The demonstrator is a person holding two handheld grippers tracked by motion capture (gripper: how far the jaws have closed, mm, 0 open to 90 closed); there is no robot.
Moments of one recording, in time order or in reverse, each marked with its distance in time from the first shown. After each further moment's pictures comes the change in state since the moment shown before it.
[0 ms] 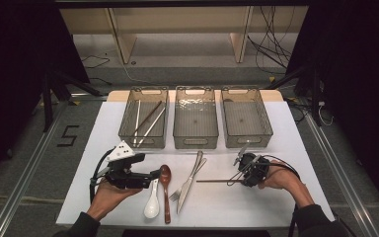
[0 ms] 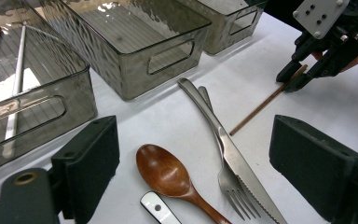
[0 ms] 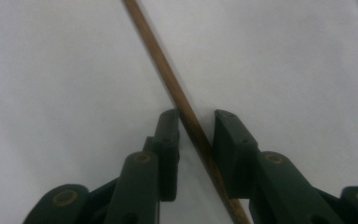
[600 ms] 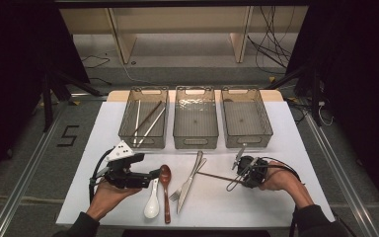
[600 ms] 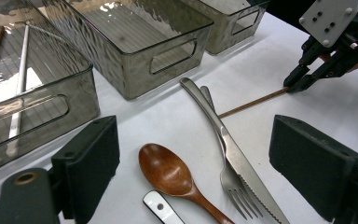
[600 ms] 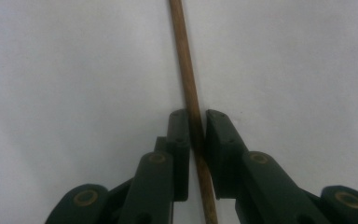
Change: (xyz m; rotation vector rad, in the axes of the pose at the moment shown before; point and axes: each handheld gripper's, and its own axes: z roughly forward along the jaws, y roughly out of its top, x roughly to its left) left arm 0.001 0.000 -0.001 0.000 0.004 0.000; right arm 0.008 0.002 -0.001 0.041 -0.009 -0.067
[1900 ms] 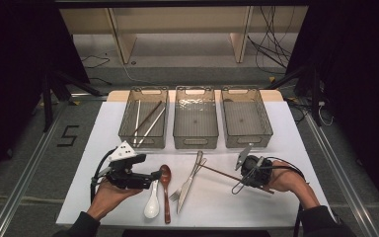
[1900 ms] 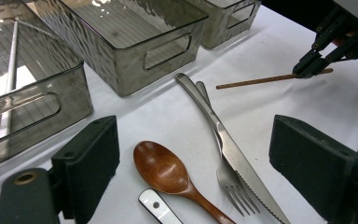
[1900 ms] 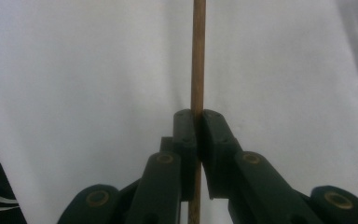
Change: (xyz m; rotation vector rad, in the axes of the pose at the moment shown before) left arm -0.001 0.000 0.005 0.024 -0.022 0.015; right arm 0.008 -0.006 -0.025 -0.122 0.006 -0.073
